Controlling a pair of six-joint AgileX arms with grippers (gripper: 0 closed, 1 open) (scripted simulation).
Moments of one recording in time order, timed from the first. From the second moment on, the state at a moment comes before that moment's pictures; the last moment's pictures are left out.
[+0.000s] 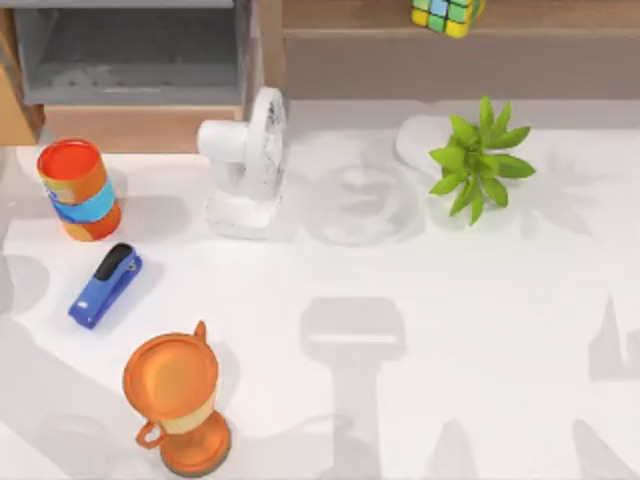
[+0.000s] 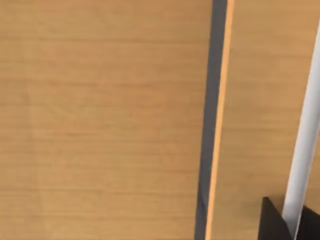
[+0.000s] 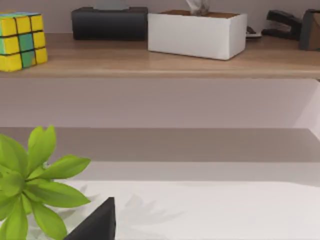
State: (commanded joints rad) left arm -5.87 2.30 1.13 1.15 0.46 -4.71; right arm 0.00 0.00 0.00 0.00 0.00 0.00
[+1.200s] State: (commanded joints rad) left arm -5.89 2.36 1.25 1.08 0.43 -4.71; right arm 0.00 0.00 0.00 0.00 0.00 0.00
